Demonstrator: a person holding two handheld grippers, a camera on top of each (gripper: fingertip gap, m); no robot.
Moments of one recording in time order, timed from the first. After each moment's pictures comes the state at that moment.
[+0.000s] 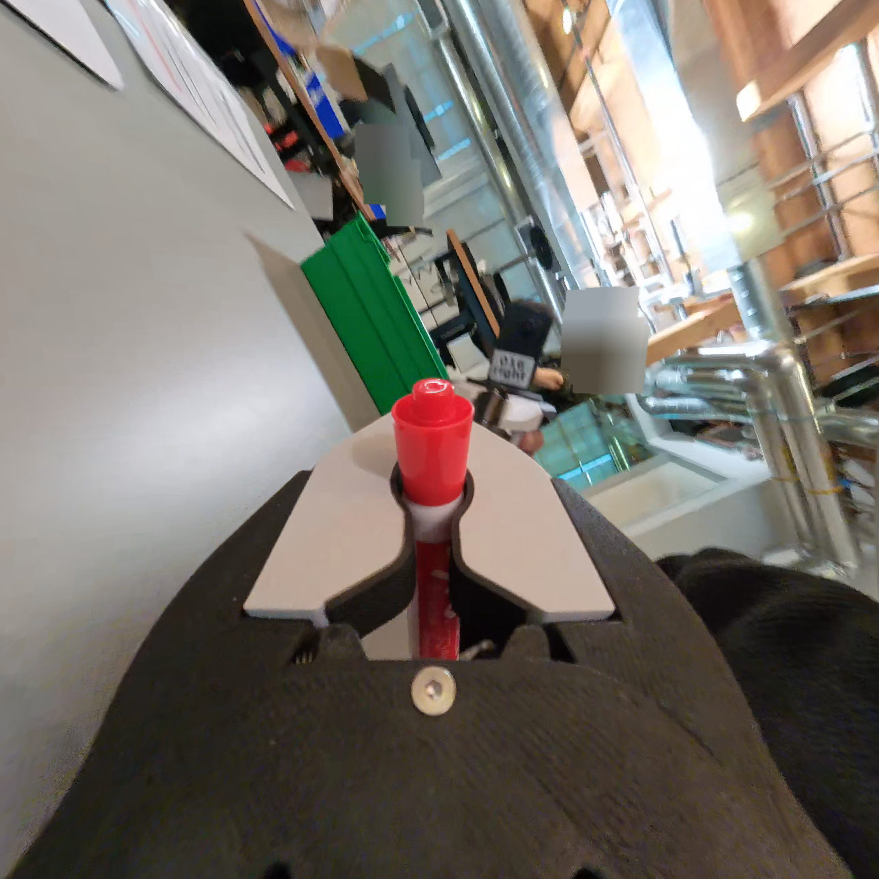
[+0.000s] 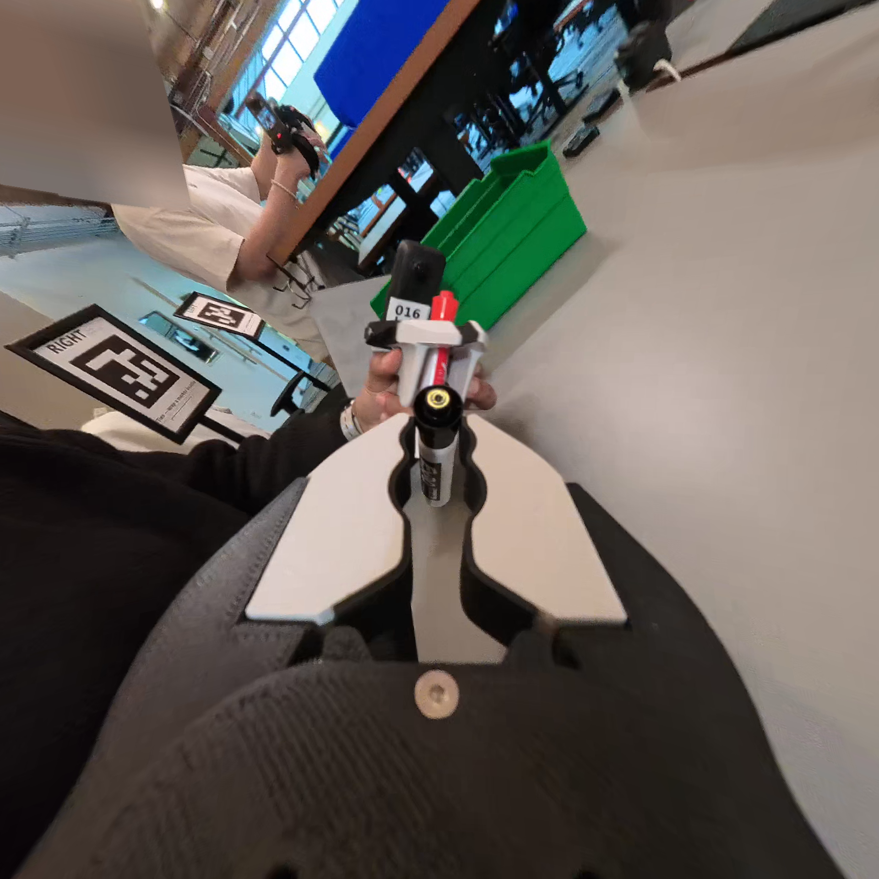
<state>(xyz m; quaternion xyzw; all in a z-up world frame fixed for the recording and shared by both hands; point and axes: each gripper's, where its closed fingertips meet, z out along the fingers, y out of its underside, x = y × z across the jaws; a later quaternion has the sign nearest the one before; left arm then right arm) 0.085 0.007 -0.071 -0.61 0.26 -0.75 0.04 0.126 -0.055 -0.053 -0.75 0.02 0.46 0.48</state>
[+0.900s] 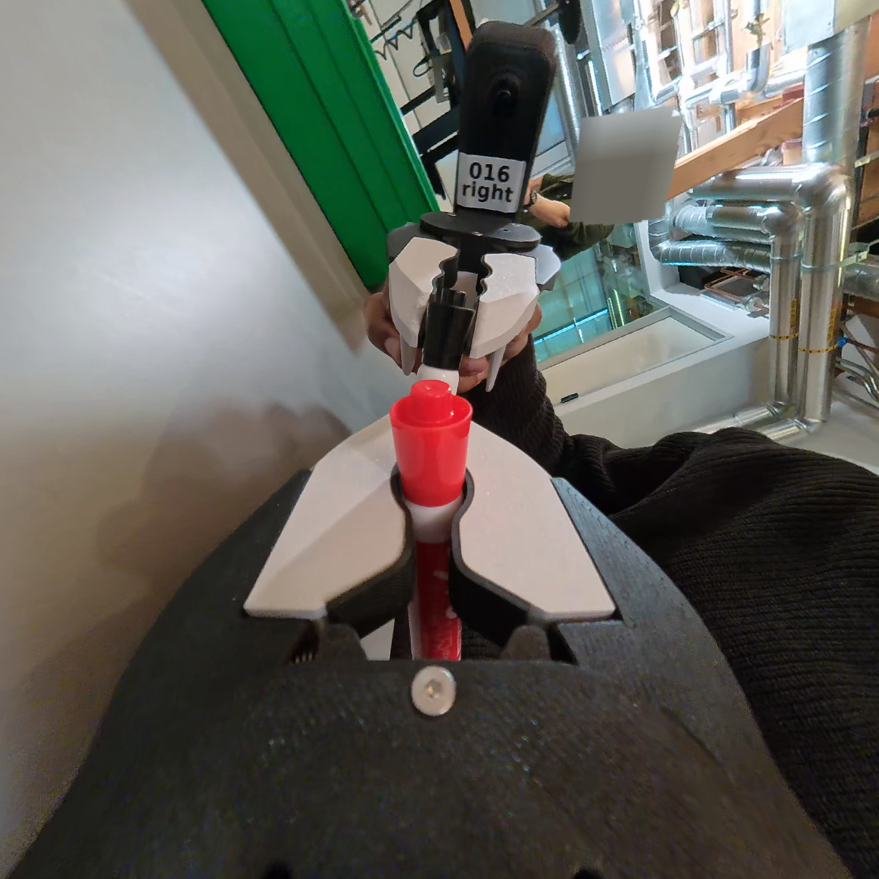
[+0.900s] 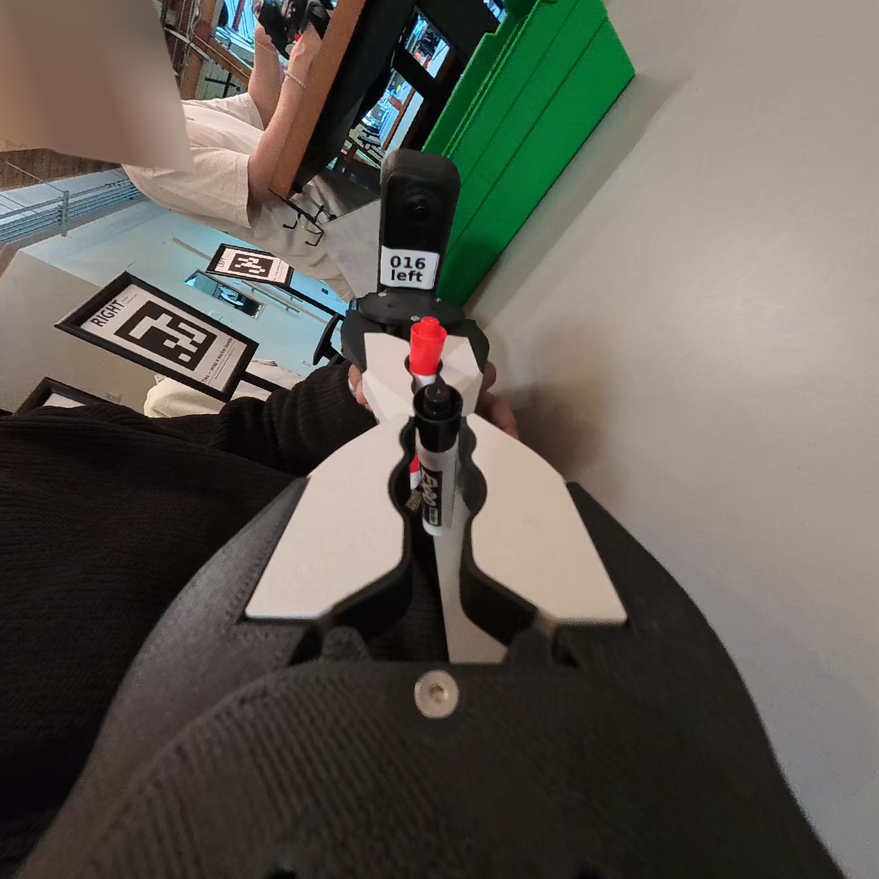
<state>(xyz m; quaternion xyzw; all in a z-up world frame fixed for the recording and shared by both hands) 0.087 -0.075 -0.098 -0.60 0.39 -0.69 -0.08 0.102 -0.058 -0.084 -0.77 0.02 0.52 0.38</state>
